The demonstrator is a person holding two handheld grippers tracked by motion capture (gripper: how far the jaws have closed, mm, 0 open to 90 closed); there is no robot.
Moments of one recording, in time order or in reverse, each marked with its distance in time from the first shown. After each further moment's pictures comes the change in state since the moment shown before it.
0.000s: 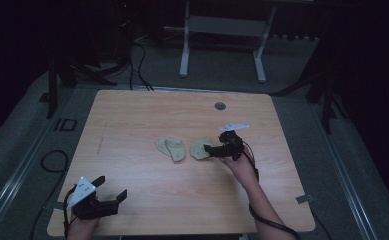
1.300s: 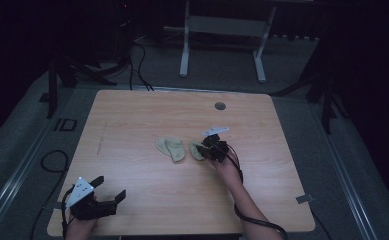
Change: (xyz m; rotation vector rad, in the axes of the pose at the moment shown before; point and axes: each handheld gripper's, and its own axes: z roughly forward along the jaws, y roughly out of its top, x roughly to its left) left arm 0.001 0.000 -0.003 -0.005 -0.004 -0.001; right arm 0.030 -0.002 0.030 0.056 -0.036 -0.075
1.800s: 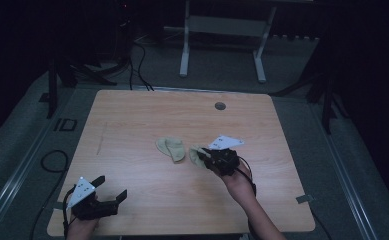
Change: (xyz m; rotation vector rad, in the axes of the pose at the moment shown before) left arm -0.004 0.002 0.001 -0.003 -0.001 0.005; right arm 0.048 -0.005 -0.100 -0.181 0.067 -0.124
